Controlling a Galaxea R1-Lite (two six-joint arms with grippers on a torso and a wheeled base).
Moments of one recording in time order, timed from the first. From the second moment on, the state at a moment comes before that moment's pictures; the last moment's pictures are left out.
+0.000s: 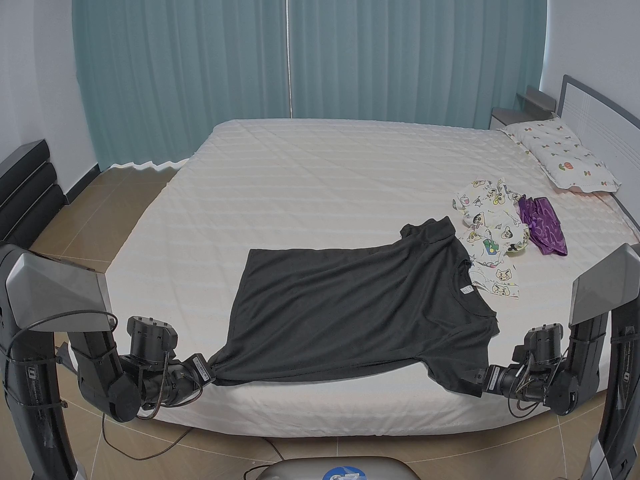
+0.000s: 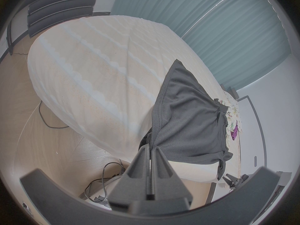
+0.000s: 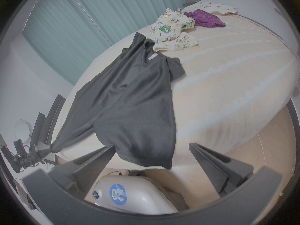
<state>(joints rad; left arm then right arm) -0.21 2.24 -0.38 -1.09 -0.11 -0.78 0.10 2.39 -0.23 -1.34 0.13 0.44</state>
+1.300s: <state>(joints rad) -0.21 2.21 -0.35 -1.09 -0.11 -0.75 -0.04 2.23 -0.02 -1.33 0.17 0.41</state>
